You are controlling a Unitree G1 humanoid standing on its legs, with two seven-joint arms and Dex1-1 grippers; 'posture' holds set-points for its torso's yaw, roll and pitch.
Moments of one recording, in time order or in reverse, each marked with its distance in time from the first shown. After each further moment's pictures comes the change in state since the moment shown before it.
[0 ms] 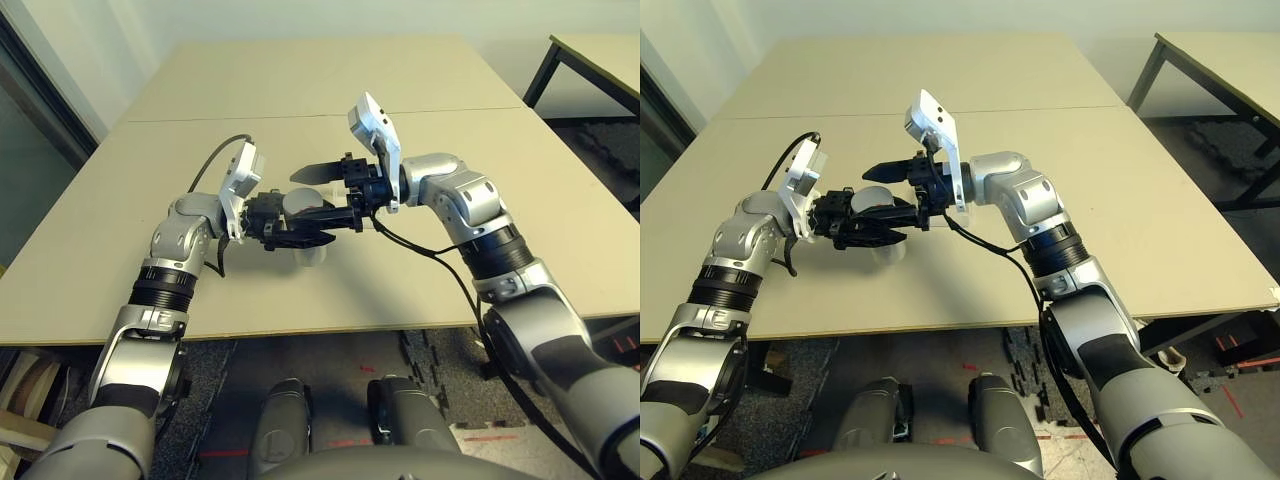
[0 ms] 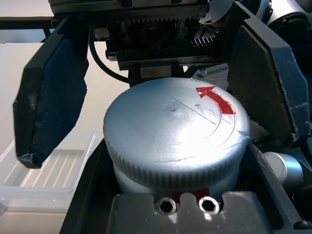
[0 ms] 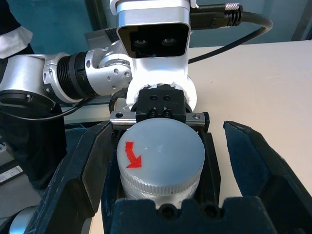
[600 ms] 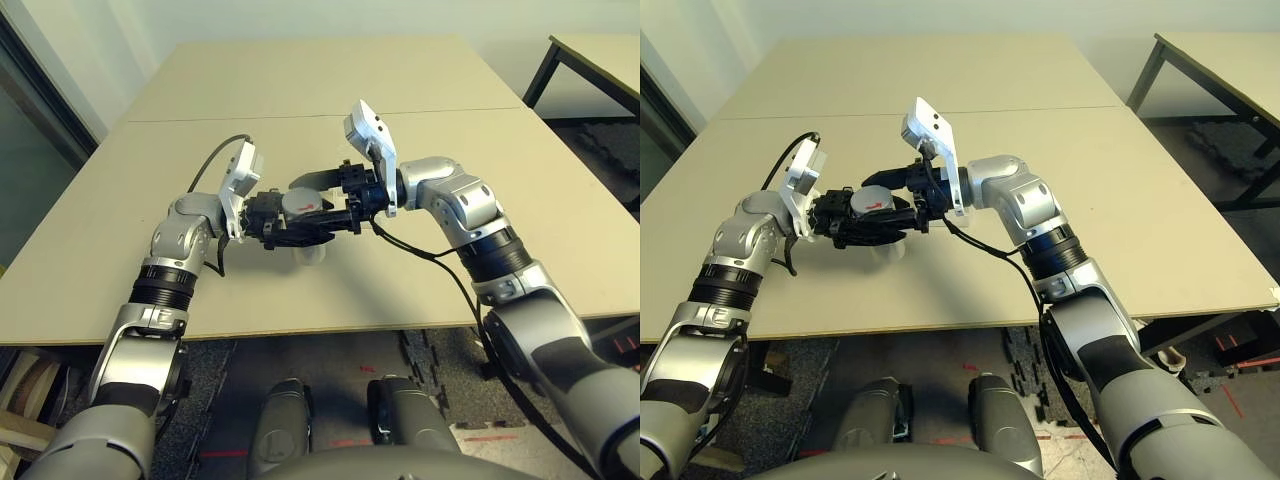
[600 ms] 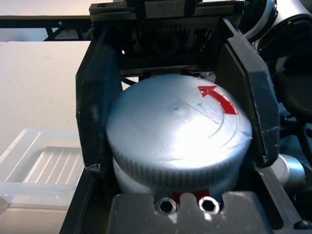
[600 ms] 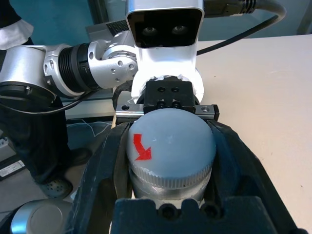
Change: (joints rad) left arm -0.008 0.000 0.000 0.029 0.000 -0.011 0.000; right arm 0.010 0.000 0.023 0.000 -0.008 -0.008 -0.006
